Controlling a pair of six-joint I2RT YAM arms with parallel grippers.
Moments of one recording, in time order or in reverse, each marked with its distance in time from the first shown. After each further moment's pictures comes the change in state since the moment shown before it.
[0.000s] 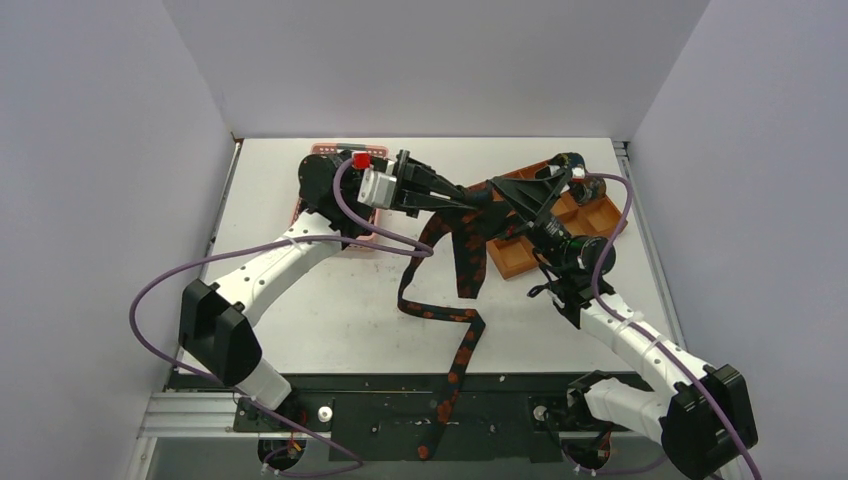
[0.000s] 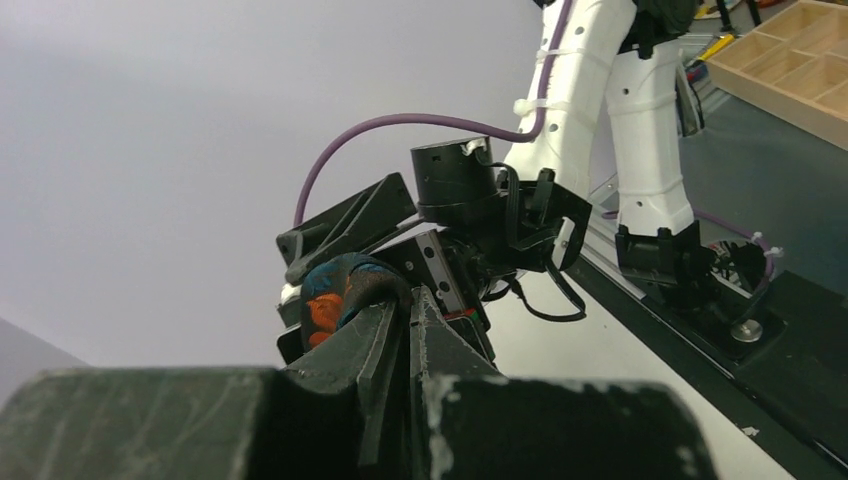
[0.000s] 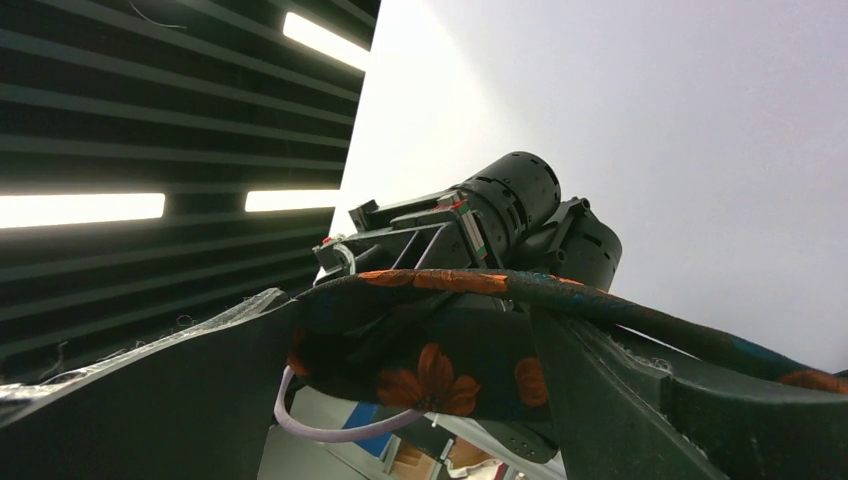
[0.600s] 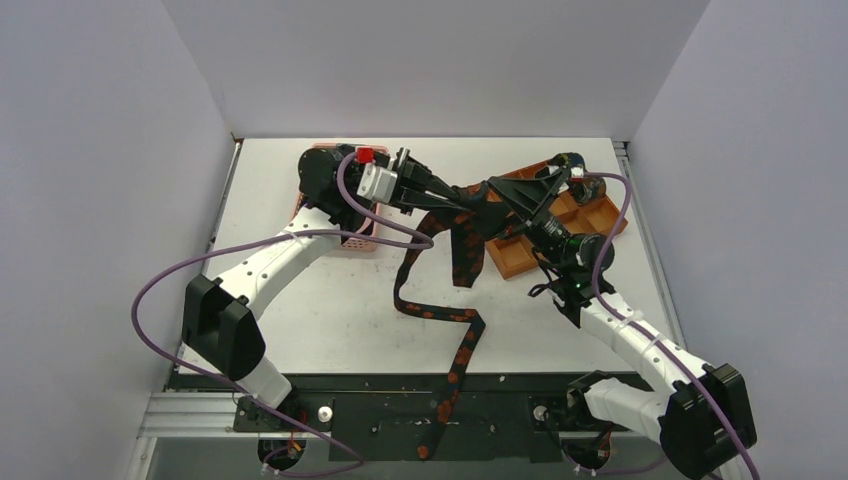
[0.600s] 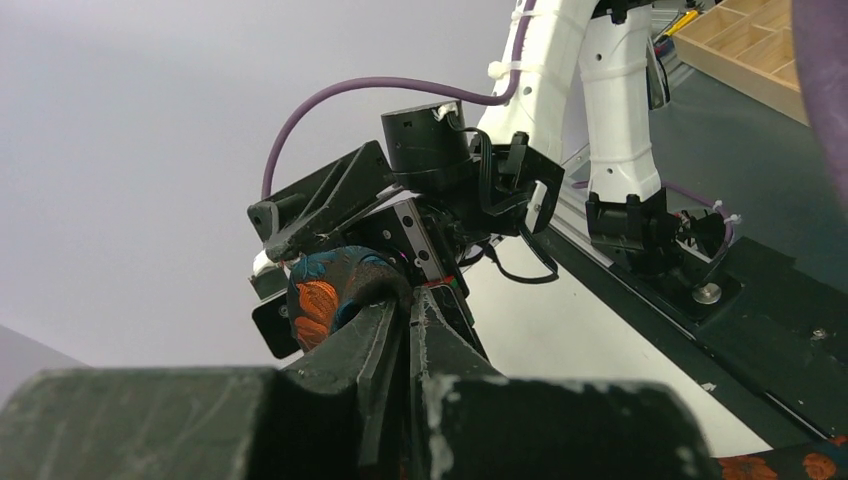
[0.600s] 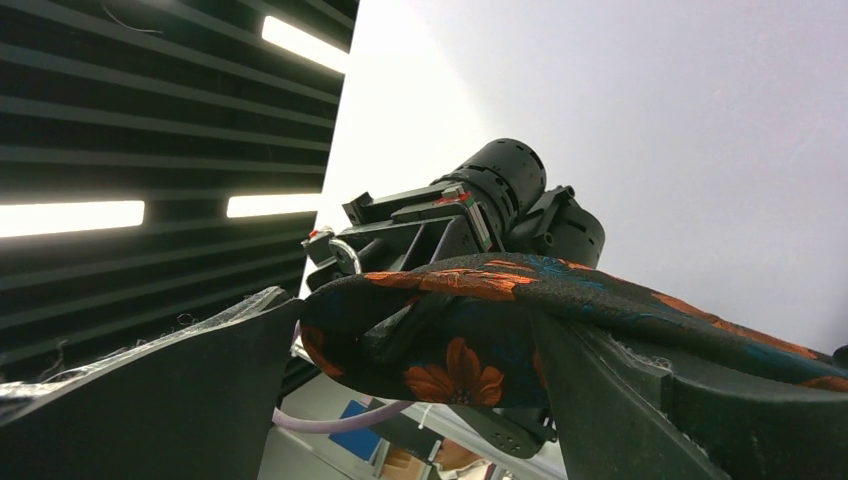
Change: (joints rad) left arm 0.024 0.037 0.032 -0.007 0.091 -0.042; right arm -0.013 0.008 0.000 -0.021 -0.011 -0.013
